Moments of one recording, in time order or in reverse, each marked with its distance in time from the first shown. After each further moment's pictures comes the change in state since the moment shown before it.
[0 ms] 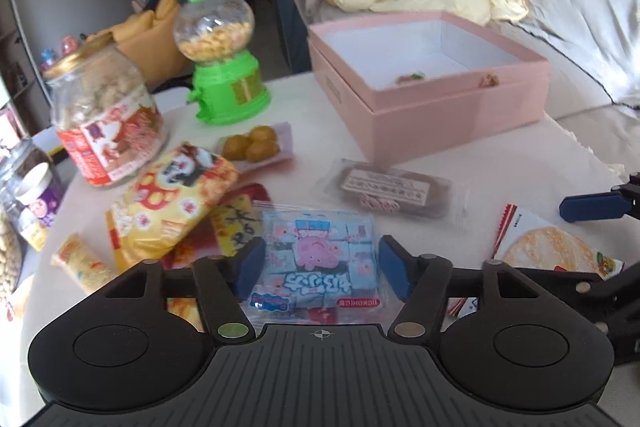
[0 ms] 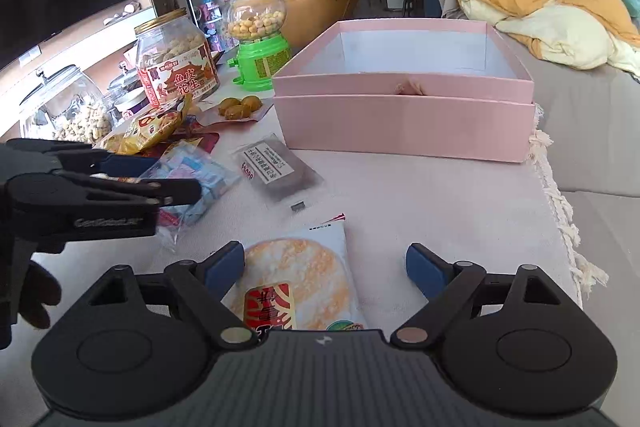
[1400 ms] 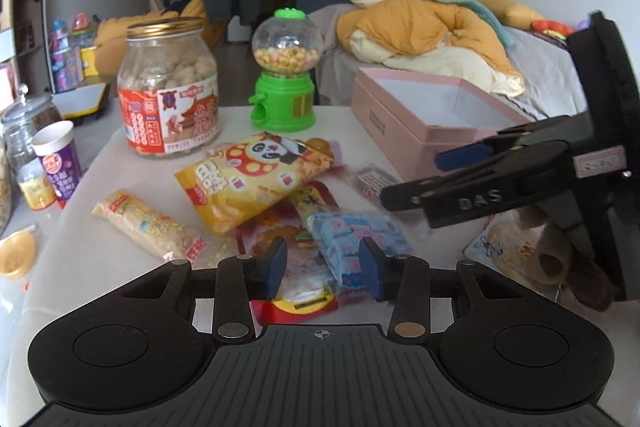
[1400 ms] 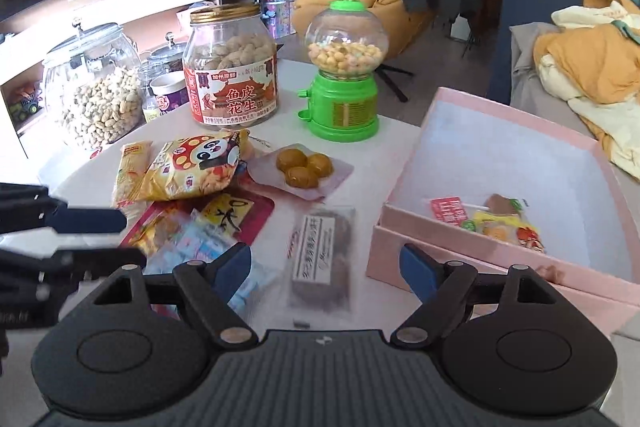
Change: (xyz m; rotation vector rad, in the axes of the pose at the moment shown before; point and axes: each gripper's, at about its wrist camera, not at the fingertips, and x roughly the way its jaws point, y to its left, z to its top) left arm -0.053 0.074 -0.042 -0.189 -0.162 -0.100; right arm 0.072 0.066 0.083 -0.266 0.018 0.051
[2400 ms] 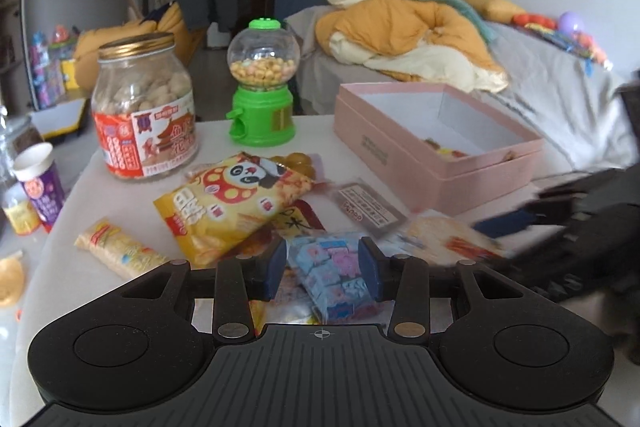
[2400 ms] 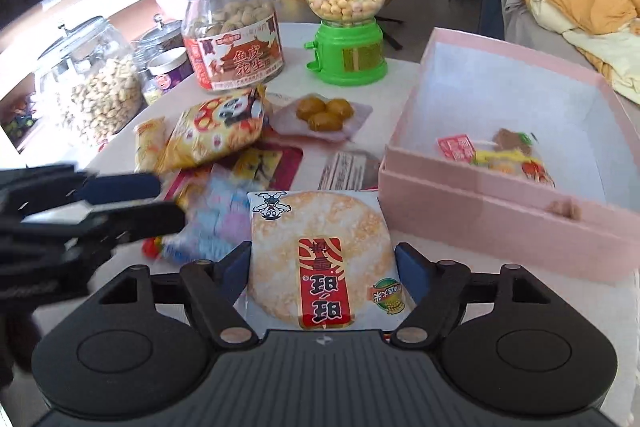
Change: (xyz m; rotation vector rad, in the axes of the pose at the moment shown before) left arm 0.014 -0.009 0.015 0.047 -0.005 -0.012; right arm -0.031 0.012 -0.028 0.152 0.124 0.026
